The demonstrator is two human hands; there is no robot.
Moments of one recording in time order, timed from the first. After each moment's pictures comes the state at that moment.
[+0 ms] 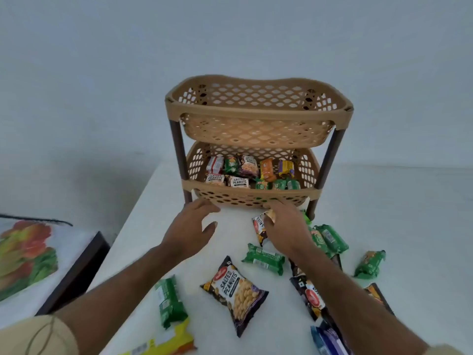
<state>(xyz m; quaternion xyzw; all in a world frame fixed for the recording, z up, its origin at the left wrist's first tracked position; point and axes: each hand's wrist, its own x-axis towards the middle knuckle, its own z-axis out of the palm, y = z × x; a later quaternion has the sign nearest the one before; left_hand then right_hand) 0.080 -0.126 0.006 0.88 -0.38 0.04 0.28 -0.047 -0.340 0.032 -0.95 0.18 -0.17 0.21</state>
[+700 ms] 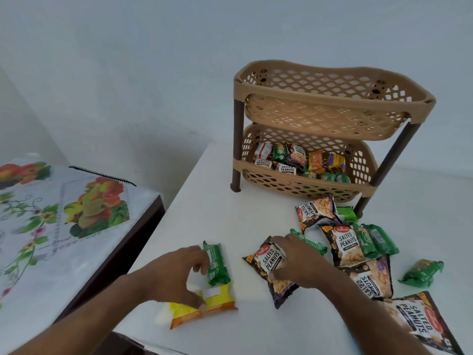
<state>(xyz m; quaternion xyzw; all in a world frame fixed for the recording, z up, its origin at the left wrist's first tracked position) 0.002 0.041 -0.010 0.88 -0.40 -0.21 0.15 -0.073 -0.271 -0.017 -0.97 0.05 0.14 0.20</state>
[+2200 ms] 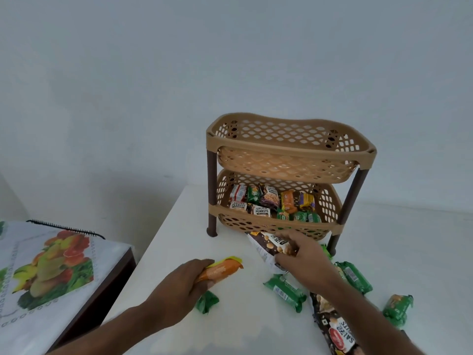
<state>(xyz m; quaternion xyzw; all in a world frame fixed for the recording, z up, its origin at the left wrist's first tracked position) 0.039 -0.032 -0.003 0.88 -0.38 -0.05 0.29 -0.070 -0.309 0.073 -0.89 0.15 -0.09 0.42</state>
